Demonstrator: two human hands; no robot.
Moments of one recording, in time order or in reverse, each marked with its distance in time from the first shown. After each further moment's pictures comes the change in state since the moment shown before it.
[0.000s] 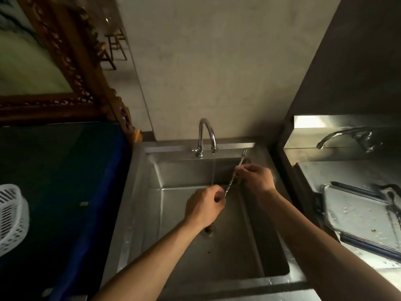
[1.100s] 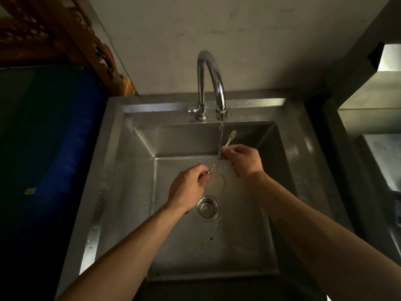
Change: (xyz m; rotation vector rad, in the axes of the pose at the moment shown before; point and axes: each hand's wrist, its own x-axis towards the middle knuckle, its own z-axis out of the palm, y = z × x) left_hand 0.108 -0.145 0.101 -0.067 -0.049 -0.206; right_hand 0.145 0.133 0.087 0.000 -0.128 0.214
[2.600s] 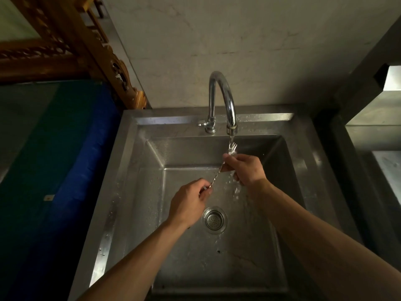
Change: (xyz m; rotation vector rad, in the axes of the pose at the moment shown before) left_hand -0.017 -0.005 -0.021 0.044 0.044 0.009; right_hand -0.003 -0.020 0.011 0.002 -0.073 0.032
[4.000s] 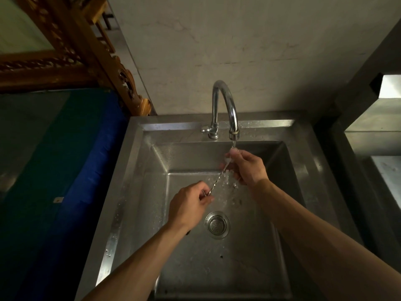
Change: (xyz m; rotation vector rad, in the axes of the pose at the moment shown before) left_hand -0.010 0.009 -0.016 0.089 0.055 -0.044; right_hand -0.004 -0.009 -0.001 0.112 -0.077 -0.077
